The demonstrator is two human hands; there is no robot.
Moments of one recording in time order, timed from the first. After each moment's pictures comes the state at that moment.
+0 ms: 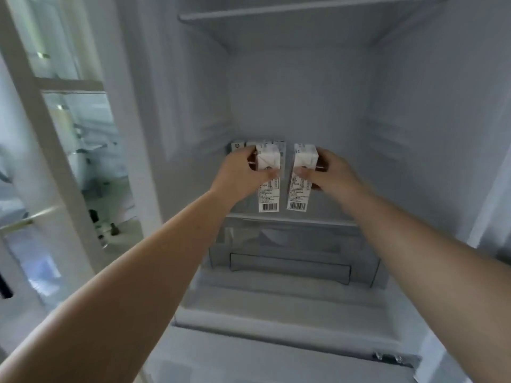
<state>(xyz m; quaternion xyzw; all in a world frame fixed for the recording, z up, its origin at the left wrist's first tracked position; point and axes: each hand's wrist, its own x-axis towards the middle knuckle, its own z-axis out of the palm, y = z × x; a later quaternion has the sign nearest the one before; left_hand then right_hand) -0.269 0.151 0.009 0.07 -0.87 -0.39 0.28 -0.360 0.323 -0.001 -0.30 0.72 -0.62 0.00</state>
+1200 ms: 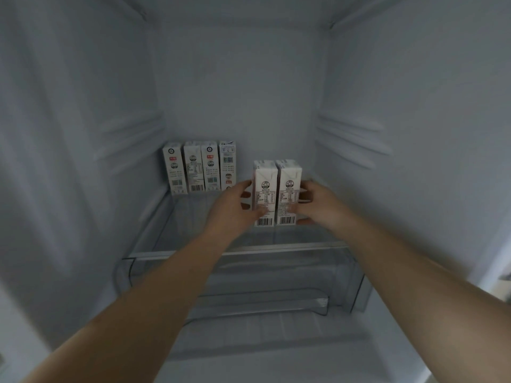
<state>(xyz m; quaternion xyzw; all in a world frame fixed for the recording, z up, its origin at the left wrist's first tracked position) -0.396 0.162 -0.061 0.00 -0.88 -0.43 0.20 -0.451 0.344 -0.049 -0.19 0.79 -0.58 0.05</state>
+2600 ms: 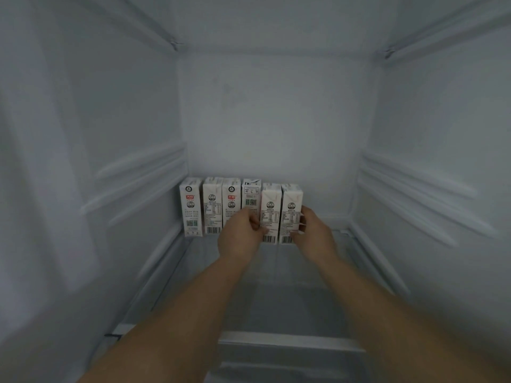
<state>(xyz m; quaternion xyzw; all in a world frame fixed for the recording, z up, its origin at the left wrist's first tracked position) -0.503 0.121 -0.064 0.15 -0.88 -0.35 0.29 -0.549 0.262 -0.062 -0.20 0.86 -0.46 -0.11</state>
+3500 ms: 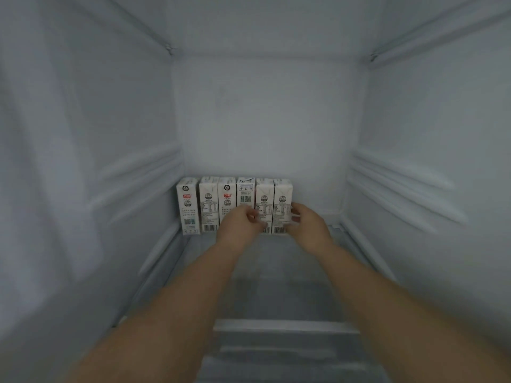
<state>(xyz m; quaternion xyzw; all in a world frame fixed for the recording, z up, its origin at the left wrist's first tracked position) -0.497 0.120 -0.045 0.13 -0.88 -0.41 0.20 -0.541 0.267 -0.045 -0.22 0.86 -0.44 -0.10</state>
